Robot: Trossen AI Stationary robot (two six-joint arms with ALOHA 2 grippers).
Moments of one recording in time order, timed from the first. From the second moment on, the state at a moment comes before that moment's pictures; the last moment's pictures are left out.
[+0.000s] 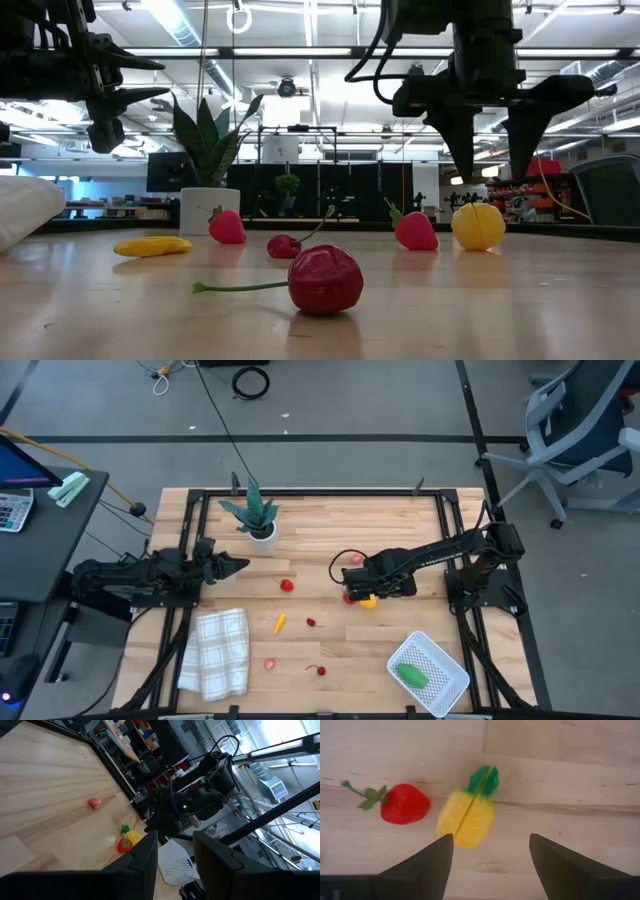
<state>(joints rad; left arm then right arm) -0.02 0.01 0.01 0.08 -0.17 -0.98 0.12 1.72 1.24 -1.09 0.01 1.62</state>
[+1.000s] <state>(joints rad) -0.02 0.01 0.01 0.08 -0.17 -0.98 0.13 1.73 1.27 -0.96 0.05 1.41</state>
